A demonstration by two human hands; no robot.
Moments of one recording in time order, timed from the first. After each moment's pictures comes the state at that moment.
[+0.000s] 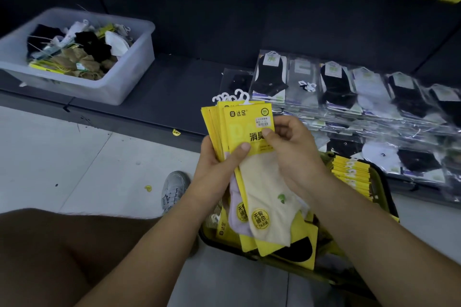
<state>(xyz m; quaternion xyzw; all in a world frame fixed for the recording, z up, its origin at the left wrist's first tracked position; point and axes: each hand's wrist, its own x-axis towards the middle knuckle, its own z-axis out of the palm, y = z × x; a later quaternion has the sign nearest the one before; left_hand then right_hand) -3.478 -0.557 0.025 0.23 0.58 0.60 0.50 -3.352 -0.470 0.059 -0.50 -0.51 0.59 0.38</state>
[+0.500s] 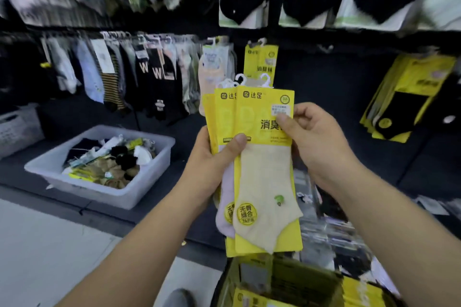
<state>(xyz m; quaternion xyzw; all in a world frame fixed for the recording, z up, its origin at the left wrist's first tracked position) -3.550 -0.473 0.227 0.40 0.48 0.69 0.37 -3.380 -0.387 0.276 -0.31 -0.64 0.51 0.49</state>
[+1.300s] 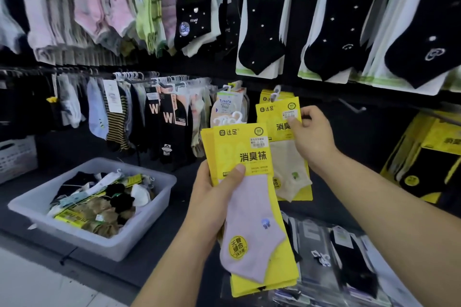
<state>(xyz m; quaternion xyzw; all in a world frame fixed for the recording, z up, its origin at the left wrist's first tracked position) -3.597 -0.417 0.234 0.35 0.43 0.73 0.40 -3.460 -0.238 0.318 -0.39 -0.67 0.32 0.54</state>
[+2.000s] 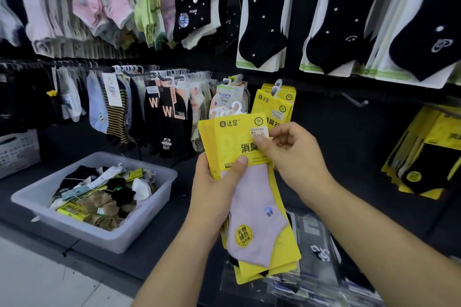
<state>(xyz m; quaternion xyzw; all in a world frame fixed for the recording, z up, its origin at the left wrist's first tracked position) -3.586 -0.408 0.238 0.34 0.44 0.76 0.33 -3.463 -0.324 0.304 -0.32 -0.71 0.41 0.48</state>
